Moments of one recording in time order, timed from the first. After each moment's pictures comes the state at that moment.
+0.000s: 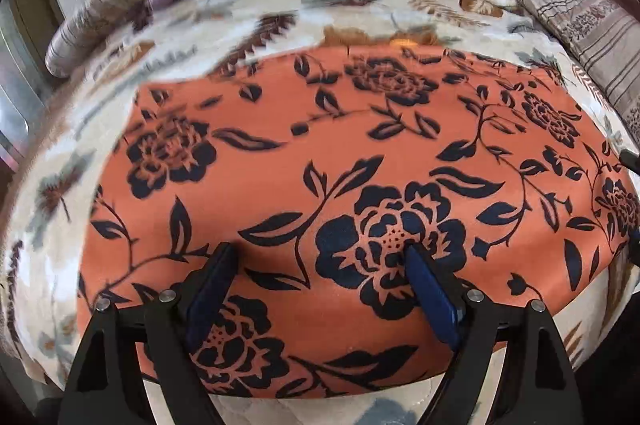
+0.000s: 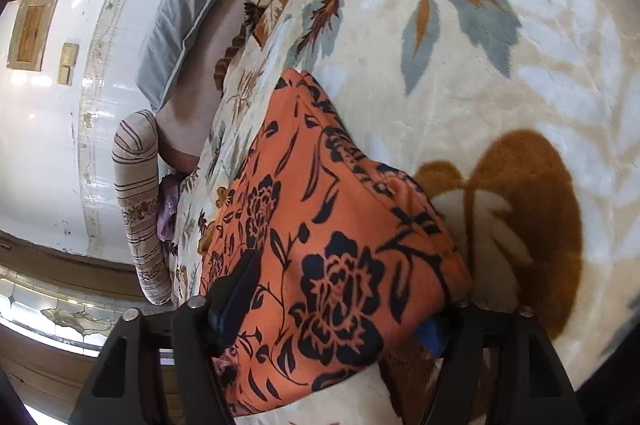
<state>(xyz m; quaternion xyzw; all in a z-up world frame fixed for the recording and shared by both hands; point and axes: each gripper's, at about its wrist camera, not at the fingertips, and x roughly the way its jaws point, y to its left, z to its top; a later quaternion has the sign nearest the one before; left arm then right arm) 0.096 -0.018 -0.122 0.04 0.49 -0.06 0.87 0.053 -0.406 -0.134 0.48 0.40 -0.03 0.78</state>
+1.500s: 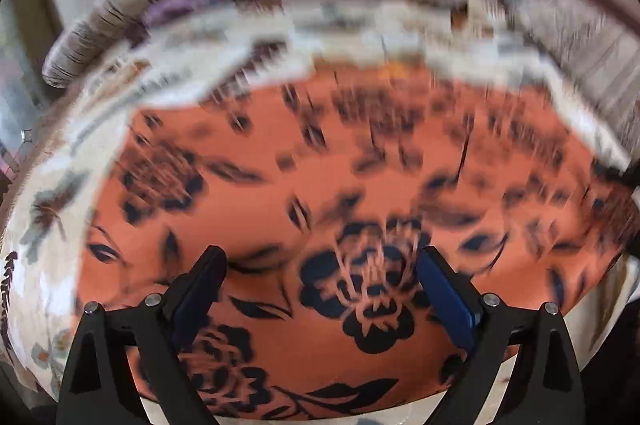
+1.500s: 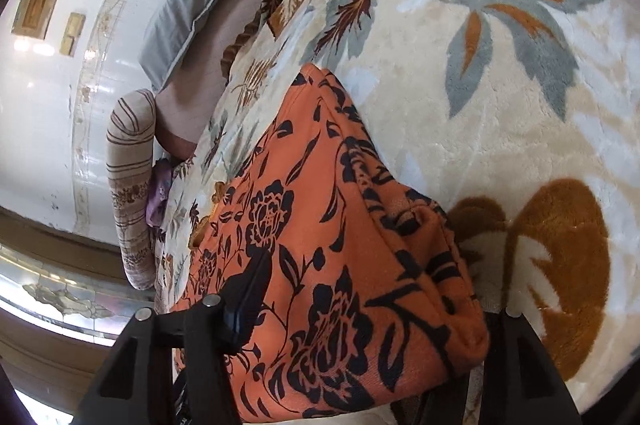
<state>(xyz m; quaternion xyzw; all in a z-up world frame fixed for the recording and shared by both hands) 0.108 -0.027 -0.131 0.05 0.48 -0.07 0.87 0.077 -0.394 -0.132 0.43 0.42 -0.03 0.80</state>
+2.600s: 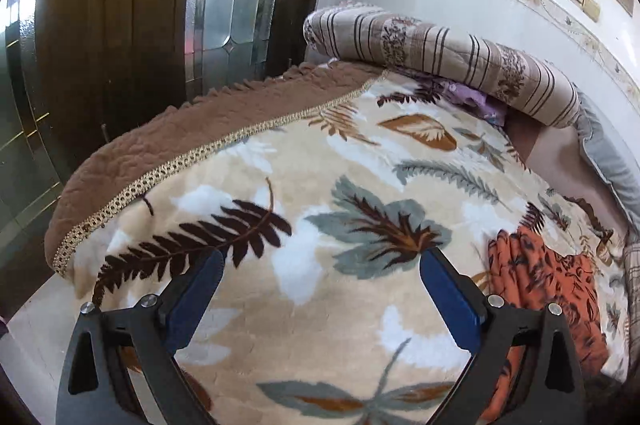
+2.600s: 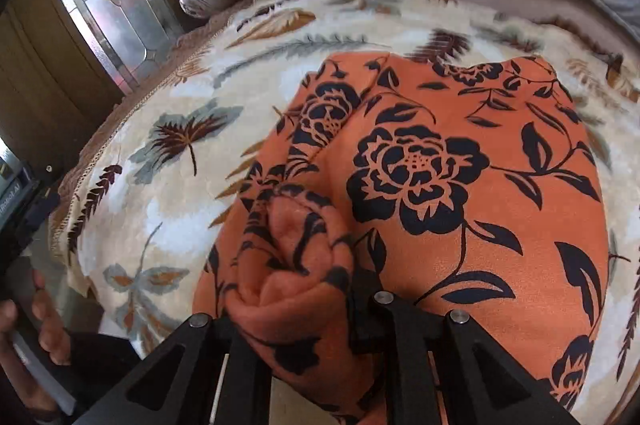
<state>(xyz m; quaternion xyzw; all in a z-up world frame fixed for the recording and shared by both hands) 0.026 0.321 -0.077 -0.21 0.35 0.19 0.89 0.115 0.026 -0.105 -0.03 0.50 0.18 0.85</state>
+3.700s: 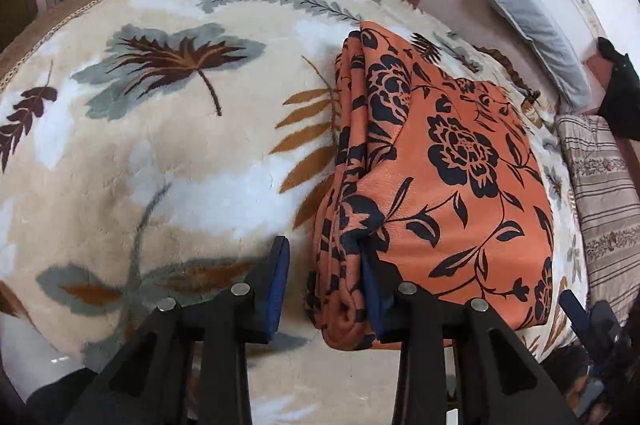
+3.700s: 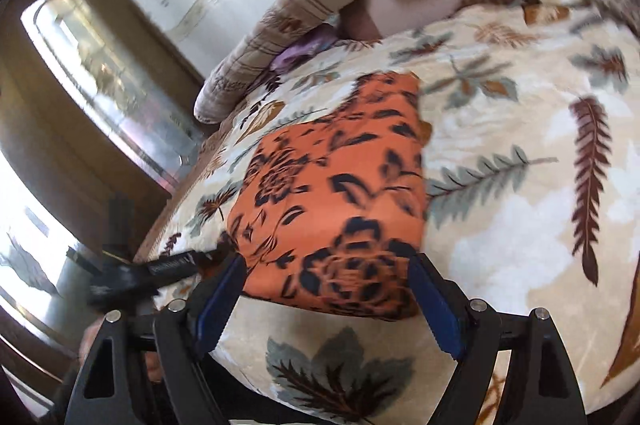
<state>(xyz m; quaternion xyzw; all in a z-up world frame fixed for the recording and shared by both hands) 0.068 0.181 -0.122 -0.20 0.52 -0.04 0.83 0.040 -0.147 -0.085 0.21 0.42 0.21 0.86</state>
